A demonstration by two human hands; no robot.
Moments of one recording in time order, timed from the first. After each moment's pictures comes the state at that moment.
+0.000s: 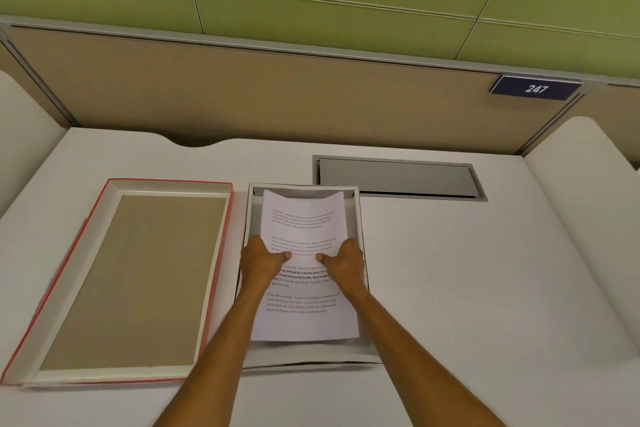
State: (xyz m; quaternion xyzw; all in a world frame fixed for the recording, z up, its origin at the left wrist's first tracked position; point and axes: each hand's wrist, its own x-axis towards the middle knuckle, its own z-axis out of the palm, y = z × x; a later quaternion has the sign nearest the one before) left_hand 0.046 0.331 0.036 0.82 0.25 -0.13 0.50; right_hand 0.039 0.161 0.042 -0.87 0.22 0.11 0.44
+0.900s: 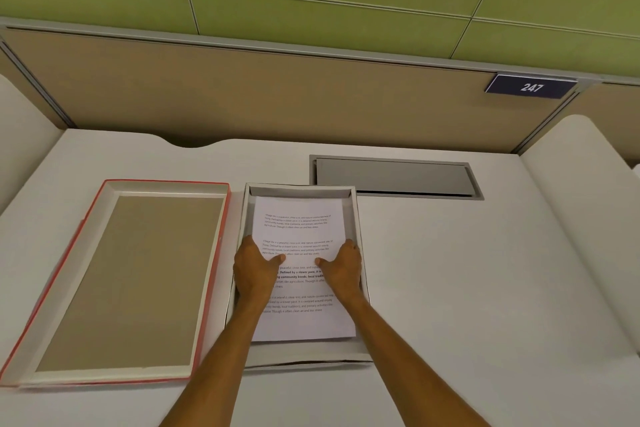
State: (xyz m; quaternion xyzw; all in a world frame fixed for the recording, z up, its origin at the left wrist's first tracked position) left_hand 0.021 0.319 0.044 0.85 0.25 -0.01 0.46; right_hand 0.030 0.161 0.034 -0.87 0.22 0.08 0.44
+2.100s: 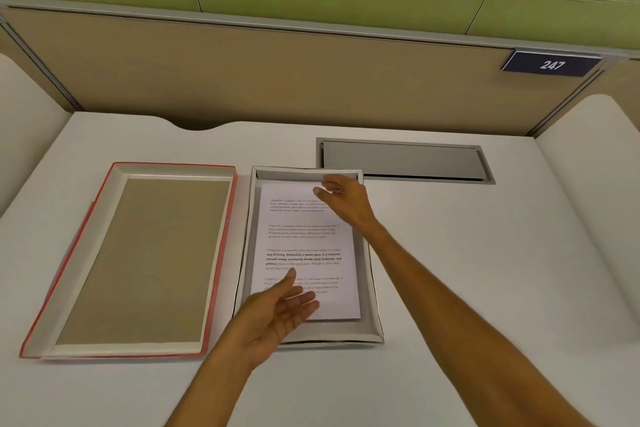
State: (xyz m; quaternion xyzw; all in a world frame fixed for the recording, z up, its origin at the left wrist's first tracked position) left_hand -0.077 0.323 0.119 0.39 0.38 -0.30 0.79; right_hand 0.107 0.146 0.087 -0.86 0.03 0.10 0.50
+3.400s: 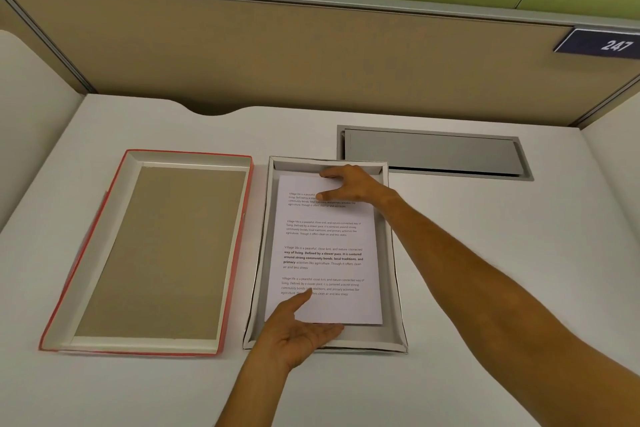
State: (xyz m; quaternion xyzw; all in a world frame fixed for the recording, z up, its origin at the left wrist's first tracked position) left_hand -0.076 0.311 0.074 0.14 0.50 -0.30 0.80; right_hand 0.178 0.160 0.051 -0.91 -0.14 0.26 0.28
